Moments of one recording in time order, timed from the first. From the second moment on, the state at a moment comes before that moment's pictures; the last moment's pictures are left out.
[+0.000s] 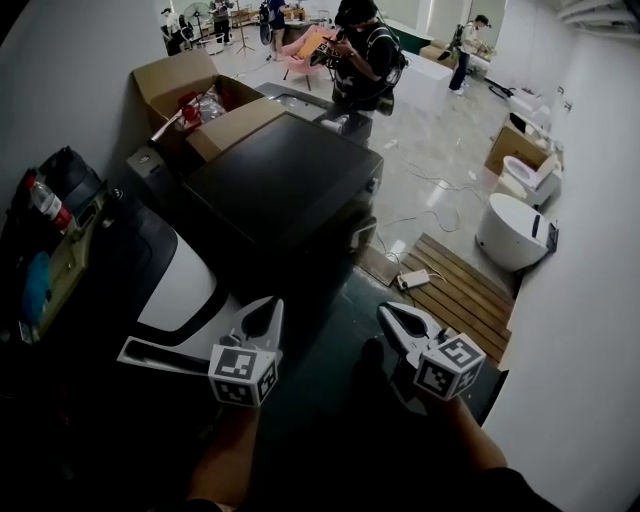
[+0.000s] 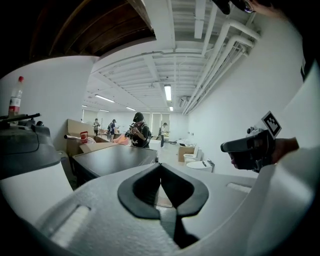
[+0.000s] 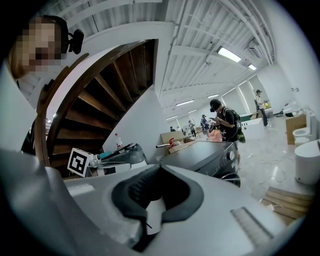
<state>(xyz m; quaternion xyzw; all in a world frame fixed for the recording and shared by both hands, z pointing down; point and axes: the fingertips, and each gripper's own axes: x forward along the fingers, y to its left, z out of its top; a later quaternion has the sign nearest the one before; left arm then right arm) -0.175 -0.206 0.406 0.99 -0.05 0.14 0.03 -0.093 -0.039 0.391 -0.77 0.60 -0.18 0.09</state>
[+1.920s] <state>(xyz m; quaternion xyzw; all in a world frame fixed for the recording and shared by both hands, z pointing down) -0.015 -0.268 0.466 0.95 -0.25 0.19 0.07 0.105 -0.190 0.438 -0.57 0.78 -0.24 0.01</state>
